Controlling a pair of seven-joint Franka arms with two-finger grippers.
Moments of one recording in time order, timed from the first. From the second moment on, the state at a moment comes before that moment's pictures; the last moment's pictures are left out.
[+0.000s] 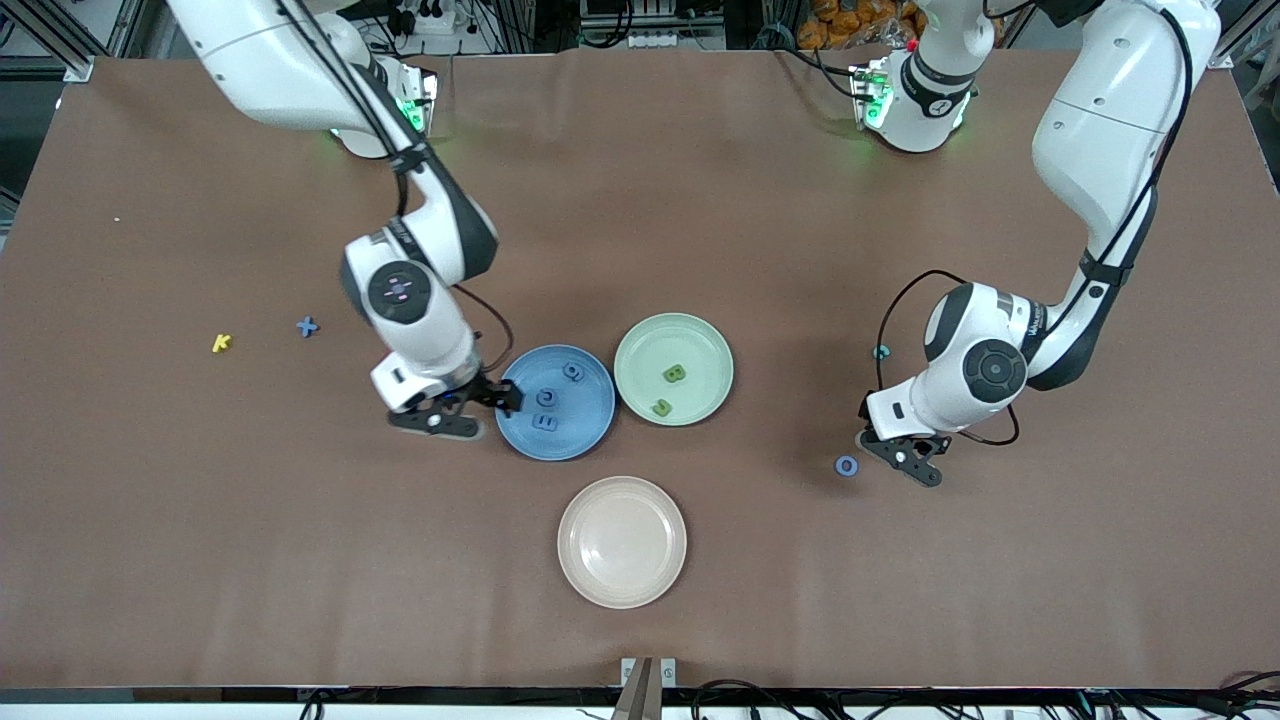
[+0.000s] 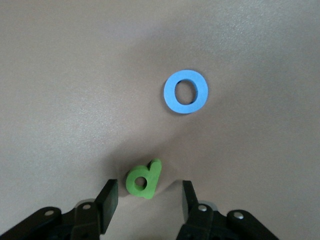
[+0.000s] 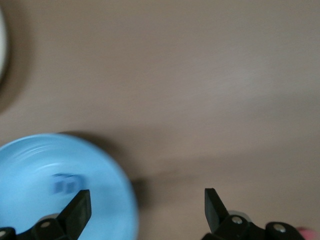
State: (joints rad) left arm 0.07 0.66 -0.32 -1.83 0.27 2.44 0.19; right arm 0.30 0.48 0.11 -1.87 -0.16 2.41 0.66
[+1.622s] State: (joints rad) left arm -0.06 0.65 -0.36 -1.73 0.27 2.33 -0.14; right arm -0.30 0.12 0.13 -2.59 -0.16 2.66 -0.61
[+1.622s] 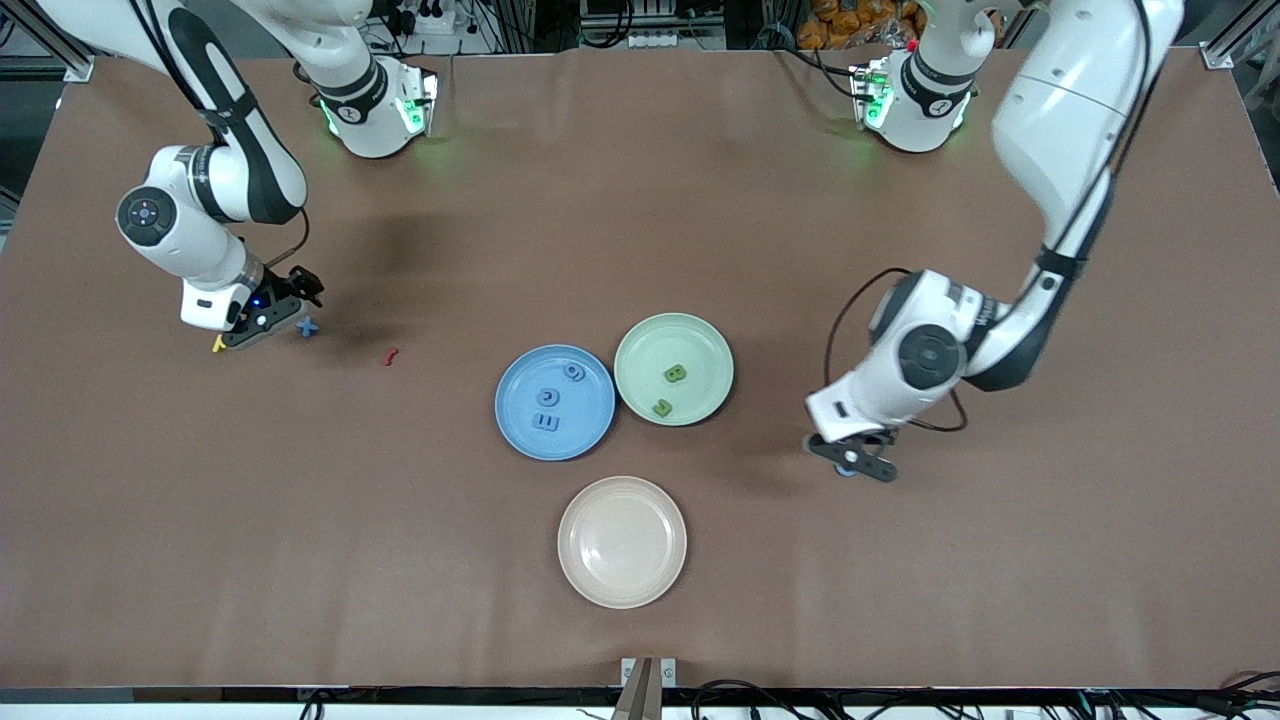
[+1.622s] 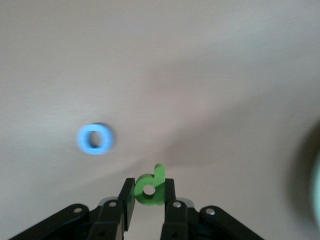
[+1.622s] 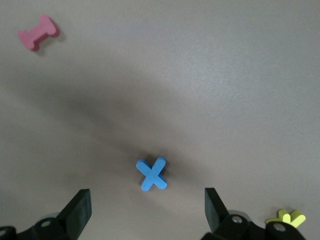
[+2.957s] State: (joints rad) left arm -0.24 0.56 -0.35 -1.63 0.18 2.05 -0.50; right arm -0.33 0.22 0.14 -2.66 -0.22 2.89 -0.64
